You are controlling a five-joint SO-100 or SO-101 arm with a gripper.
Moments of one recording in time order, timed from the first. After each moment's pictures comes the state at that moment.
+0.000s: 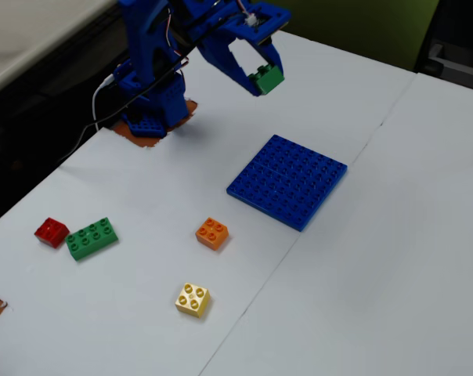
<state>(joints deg) 2.8 85.6 30.8 99.8 -79.3</state>
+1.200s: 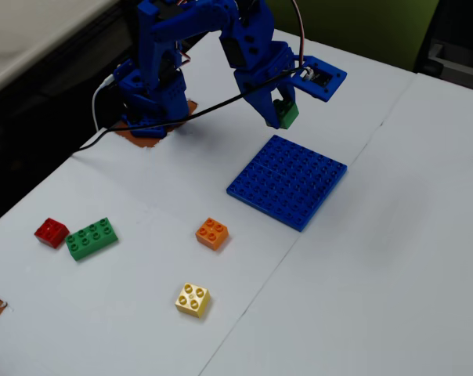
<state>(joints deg) -1.3 73.3 40.7 100.3 -92.1</state>
